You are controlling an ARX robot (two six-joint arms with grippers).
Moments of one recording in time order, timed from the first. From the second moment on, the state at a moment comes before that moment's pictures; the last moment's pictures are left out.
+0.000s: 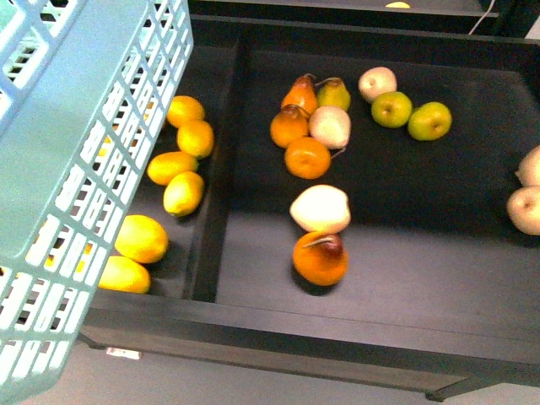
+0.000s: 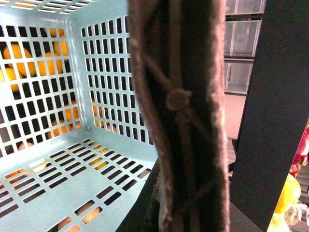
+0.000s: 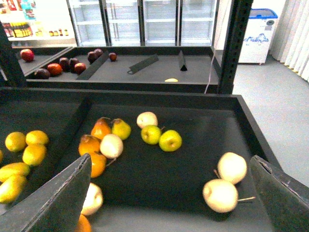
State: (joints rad) left arm -0.12 0.90 0.88 -0.32 -0.02 -1.52; right arm 0.00 0.00 0.02 0.00 0.00 0.00
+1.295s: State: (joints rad) left arm -0.12 0.90 0.88 -0.32 -0.03 -1.52; right arm 0.00 0.00 0.02 0.00 0.00 0.00
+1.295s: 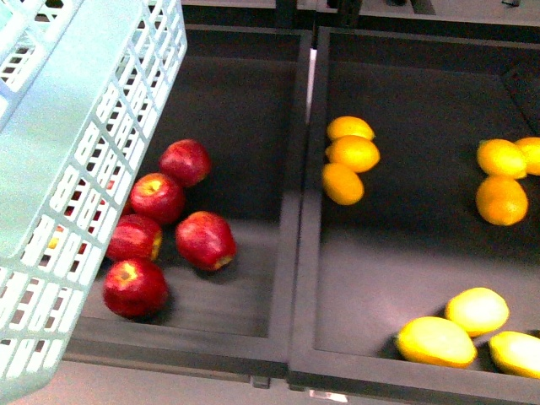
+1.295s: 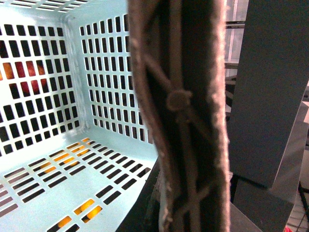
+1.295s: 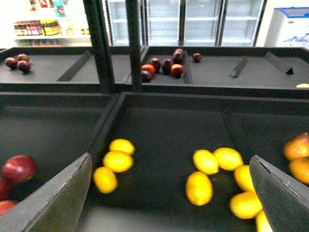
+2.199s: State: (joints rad) left arm -0.11 0.93 0.93 -0.43 0.01 -1.44; right arm 0.00 0.00 0.02 0.00 0.00 0.00
